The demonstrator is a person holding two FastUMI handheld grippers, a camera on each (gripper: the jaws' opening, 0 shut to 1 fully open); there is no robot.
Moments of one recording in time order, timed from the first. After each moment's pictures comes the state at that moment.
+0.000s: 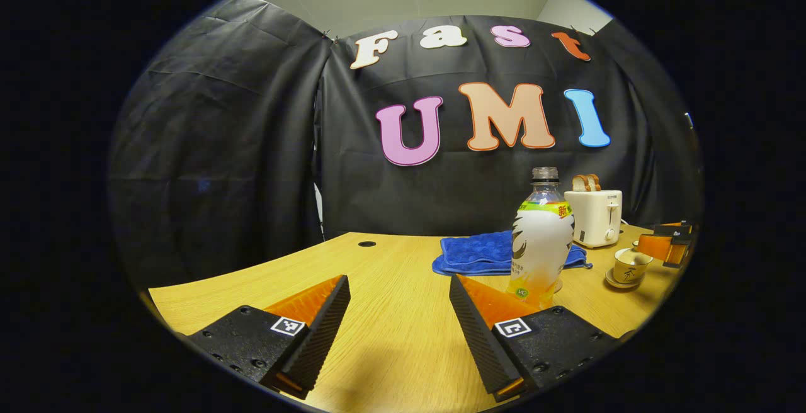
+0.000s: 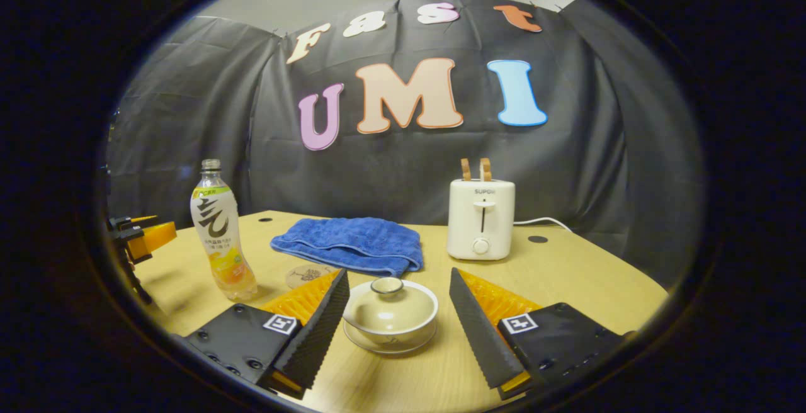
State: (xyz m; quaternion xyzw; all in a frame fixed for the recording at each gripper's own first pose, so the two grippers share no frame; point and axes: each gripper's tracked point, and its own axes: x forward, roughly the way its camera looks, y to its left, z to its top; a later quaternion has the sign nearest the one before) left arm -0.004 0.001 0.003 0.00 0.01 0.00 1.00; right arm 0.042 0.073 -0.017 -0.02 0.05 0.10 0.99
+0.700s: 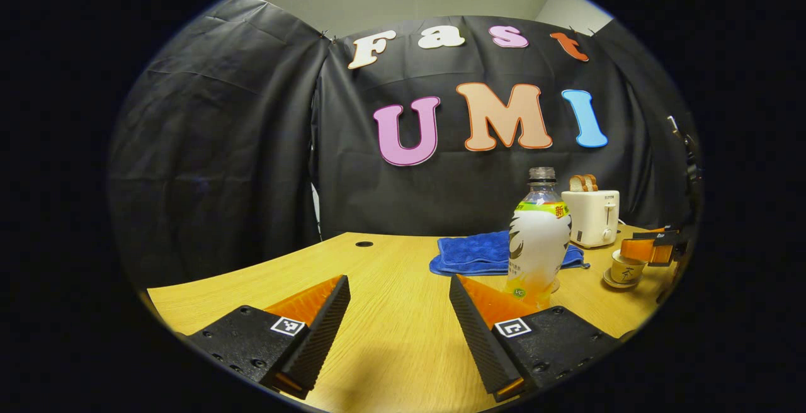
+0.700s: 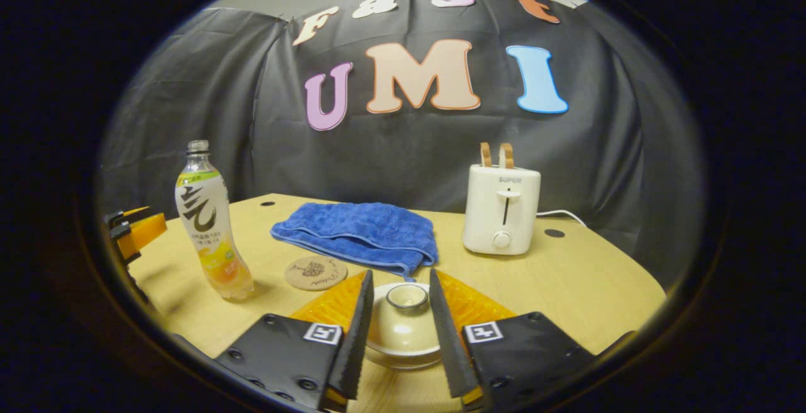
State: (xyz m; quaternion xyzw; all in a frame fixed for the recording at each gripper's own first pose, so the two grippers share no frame) left arm -0.004 -0.001 0.003 0.00 0.01 -0.01 1.00; right arm 0.068 0.091 -0.031 -0.03 0.08 0.10 0.99
